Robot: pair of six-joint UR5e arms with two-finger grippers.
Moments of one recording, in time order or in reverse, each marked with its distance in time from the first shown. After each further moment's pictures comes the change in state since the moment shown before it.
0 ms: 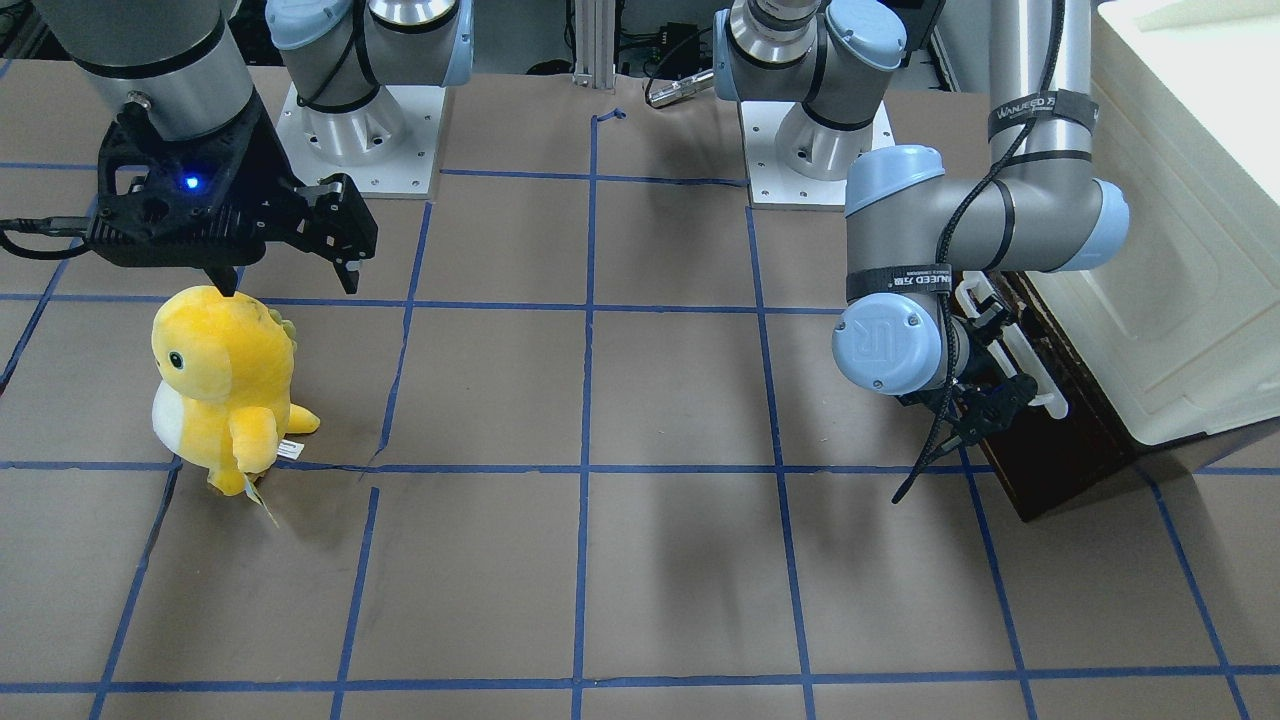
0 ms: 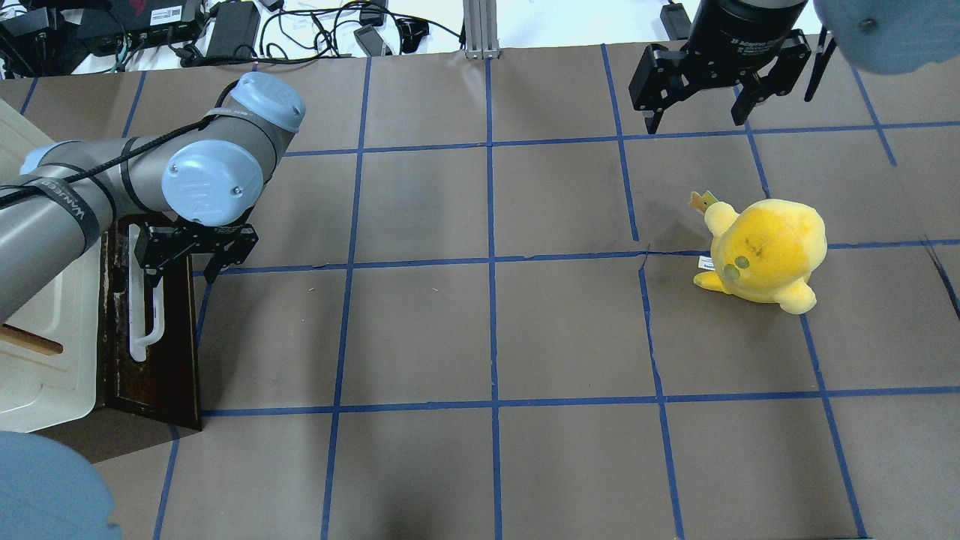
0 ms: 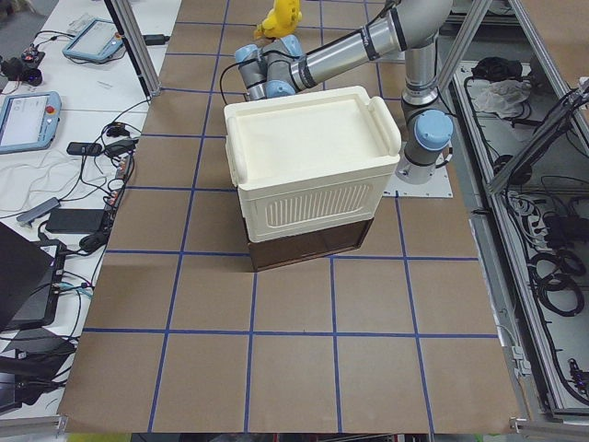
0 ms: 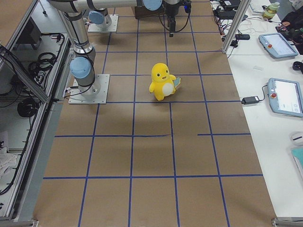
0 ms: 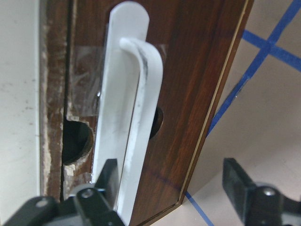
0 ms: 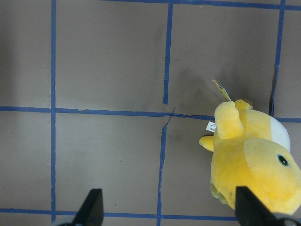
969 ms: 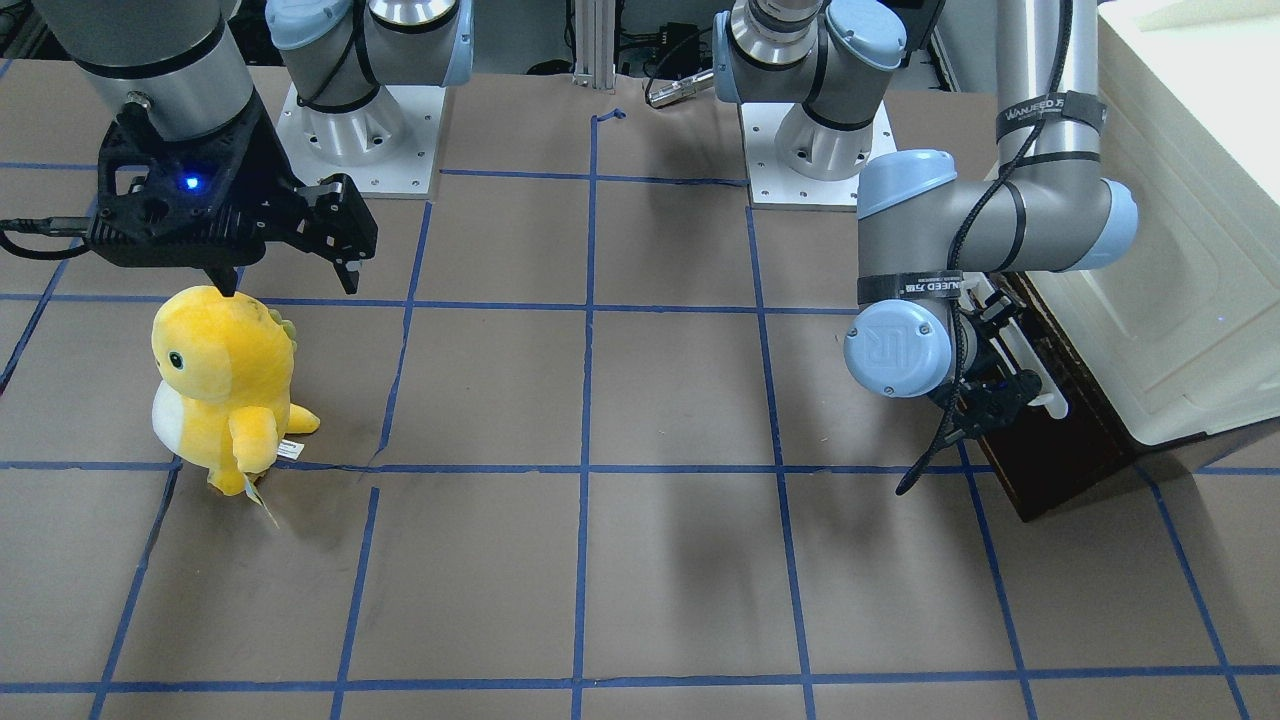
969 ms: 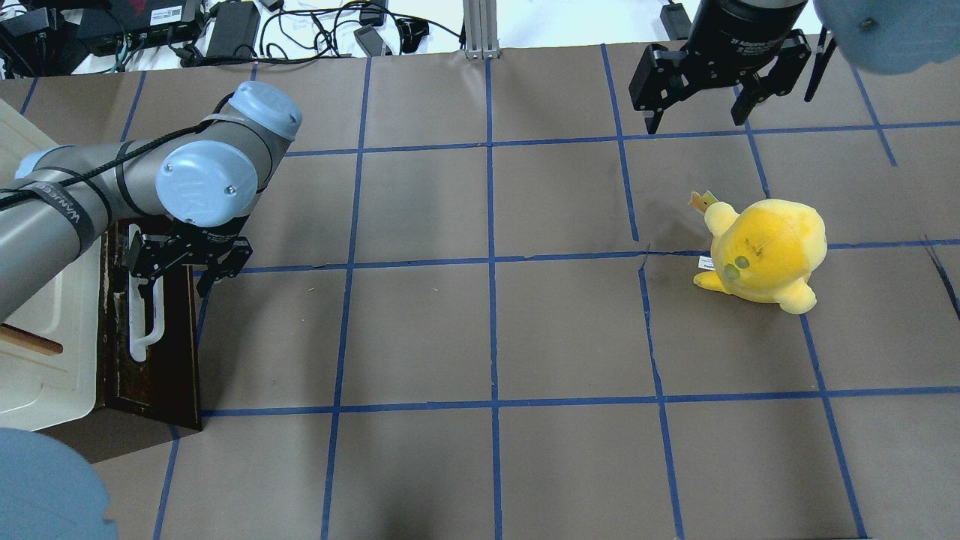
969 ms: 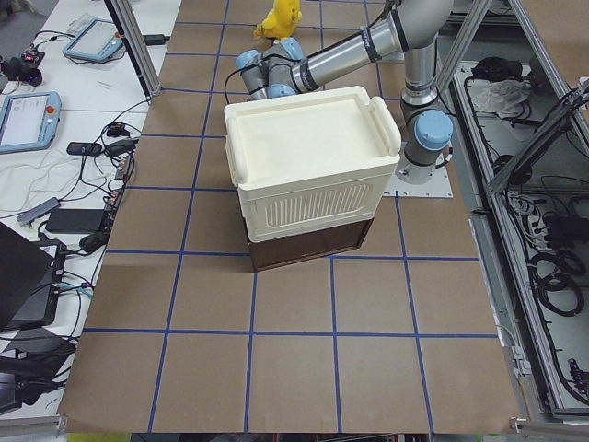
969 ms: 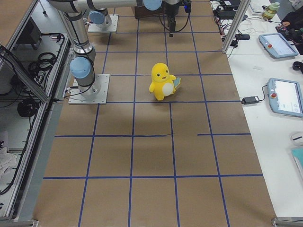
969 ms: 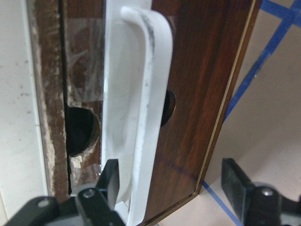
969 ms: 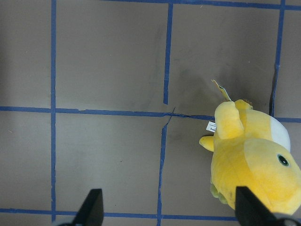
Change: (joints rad) left arm 0.025 -0.002 -0.007 -0.059 0.006 0.027; right arm 0.000 0.000 0.000 0.000 0.000 0.000
